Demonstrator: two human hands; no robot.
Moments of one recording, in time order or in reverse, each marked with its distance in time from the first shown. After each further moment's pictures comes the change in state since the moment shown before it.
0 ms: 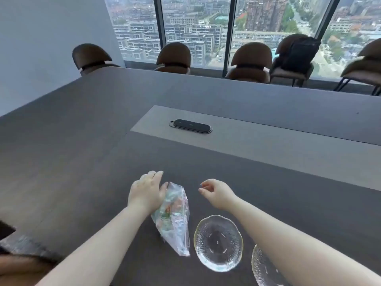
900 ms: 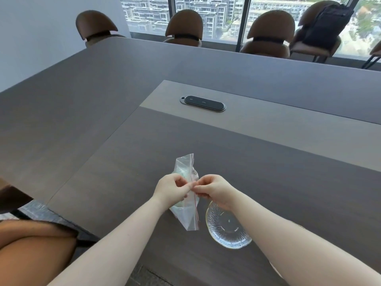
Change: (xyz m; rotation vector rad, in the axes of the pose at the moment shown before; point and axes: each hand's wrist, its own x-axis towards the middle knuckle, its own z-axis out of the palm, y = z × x) left_hand -0.033 0.007 0.034 -0.820 -0.208 -0.219; right_hand -0.009 -0.006 0.062 0.691 -0.274 0.131
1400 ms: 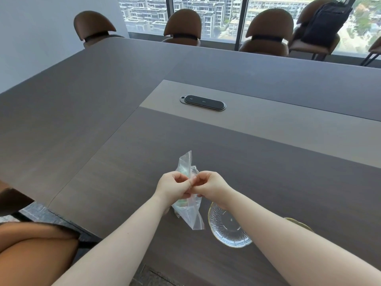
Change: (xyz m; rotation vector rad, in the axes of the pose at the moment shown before) left_hand -0.003 0.005 -0.003 -0.349 -0.007 -0.097; right_hand -0.003 -0.008 0.019 -0.142 0.051 -0.145
